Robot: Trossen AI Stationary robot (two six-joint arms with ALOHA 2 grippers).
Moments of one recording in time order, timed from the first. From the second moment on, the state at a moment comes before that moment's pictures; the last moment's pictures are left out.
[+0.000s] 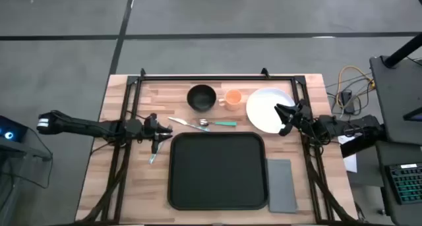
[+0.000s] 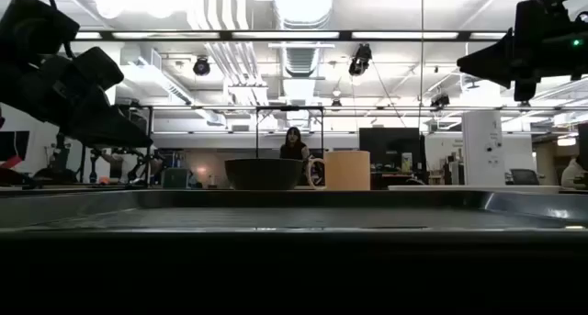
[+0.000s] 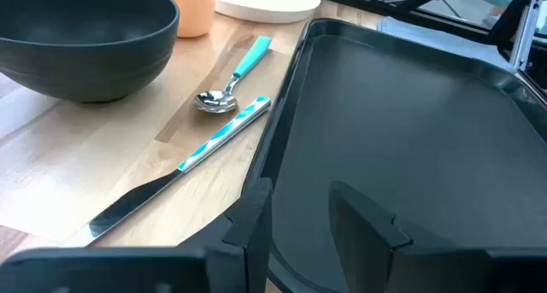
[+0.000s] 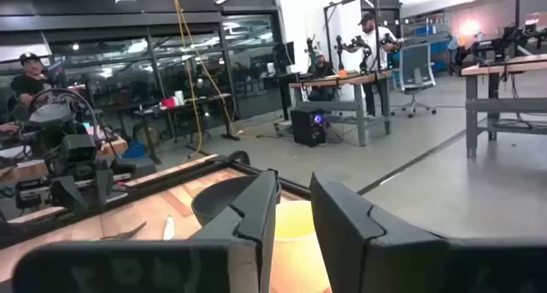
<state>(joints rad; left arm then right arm) -0.04 0.47 0.01 0.04 -0.16 -0.28 0.18 0.02 0.01 0.19 0.79 0.07</state>
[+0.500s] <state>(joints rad) -0.04 0.47 0.01 0.04 -0.16 -0.28 0.18 0.02 0.01 0.19 0.79 0.07</state>
